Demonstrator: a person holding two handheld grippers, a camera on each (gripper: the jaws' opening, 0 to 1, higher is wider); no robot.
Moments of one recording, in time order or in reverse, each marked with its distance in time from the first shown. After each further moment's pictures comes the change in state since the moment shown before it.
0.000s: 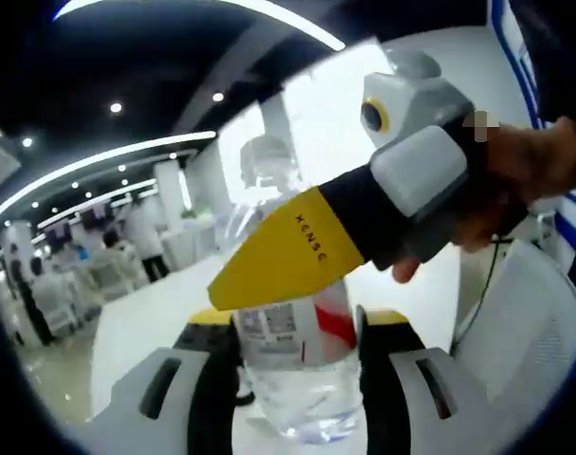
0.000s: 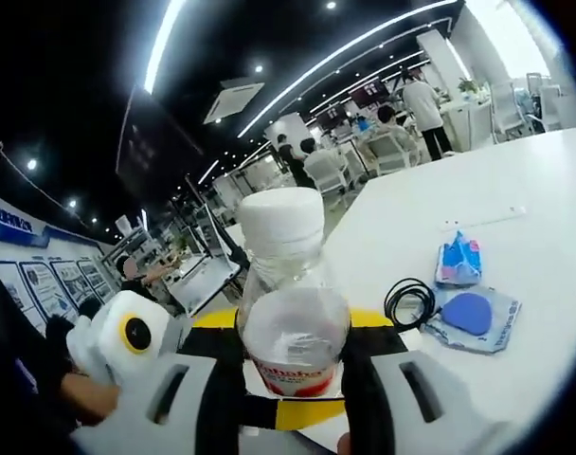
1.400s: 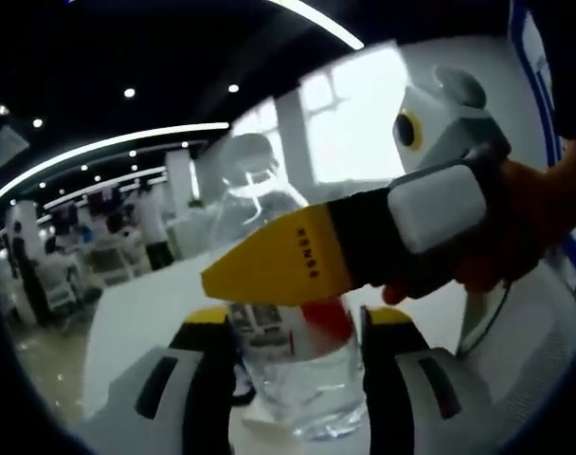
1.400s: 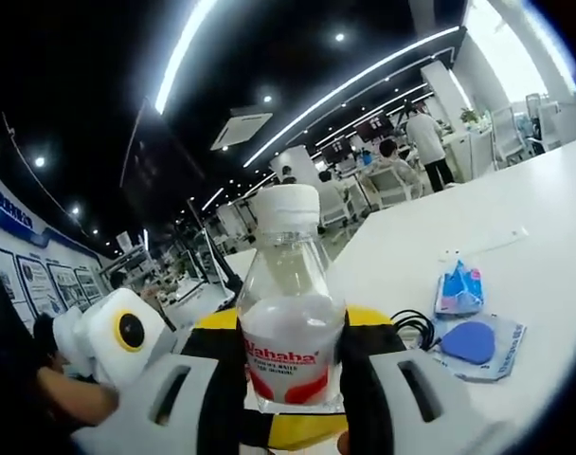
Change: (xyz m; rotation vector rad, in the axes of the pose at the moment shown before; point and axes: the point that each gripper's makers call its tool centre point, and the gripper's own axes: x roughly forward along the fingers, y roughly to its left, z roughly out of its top) left arm 0.014 0.010 -0.005 -0.084 -0.006 0.050; right arm 0.011 -0.018 0.015 0.011 -0.162 0.014
